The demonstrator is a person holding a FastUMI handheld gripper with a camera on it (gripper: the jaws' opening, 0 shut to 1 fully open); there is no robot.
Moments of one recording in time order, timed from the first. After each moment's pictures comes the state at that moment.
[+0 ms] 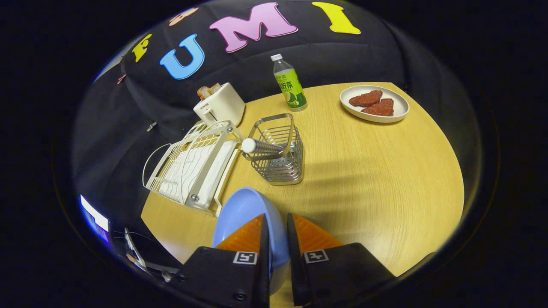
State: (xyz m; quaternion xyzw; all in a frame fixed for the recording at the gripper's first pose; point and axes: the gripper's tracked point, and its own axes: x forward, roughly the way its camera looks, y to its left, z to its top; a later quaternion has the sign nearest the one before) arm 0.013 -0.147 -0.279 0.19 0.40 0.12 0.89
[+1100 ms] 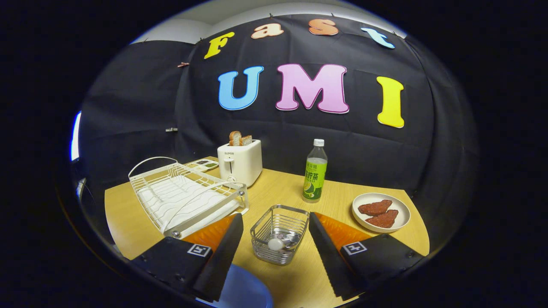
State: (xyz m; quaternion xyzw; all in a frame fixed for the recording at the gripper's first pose) arm 0.107 -0.134 -0.205 0.00 0.11 0.16 0.98
